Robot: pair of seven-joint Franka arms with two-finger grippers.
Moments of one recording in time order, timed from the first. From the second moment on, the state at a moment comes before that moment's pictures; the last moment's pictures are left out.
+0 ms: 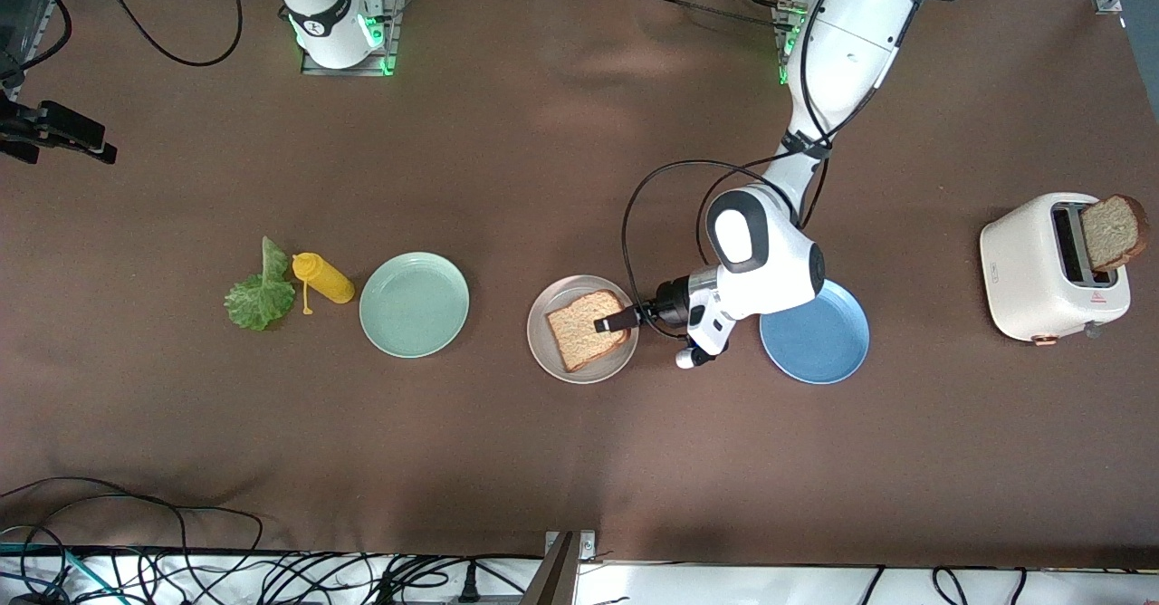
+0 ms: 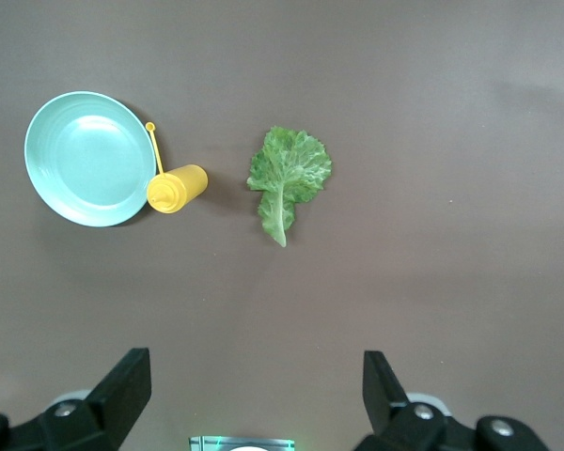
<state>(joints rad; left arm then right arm) -0.44 0.77 -0.02 -1.58 -1.27 2.41 0.08 -0.01 0.01 -0.11 -1.60 0.01 1.52 -0.12</state>
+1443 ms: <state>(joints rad) -0.04 0.38 0.01 -1.52 -0.16 1.73 -0.09 -0.01 0.31 -0.14 -1.73 0.01 1.84 -0.12</state>
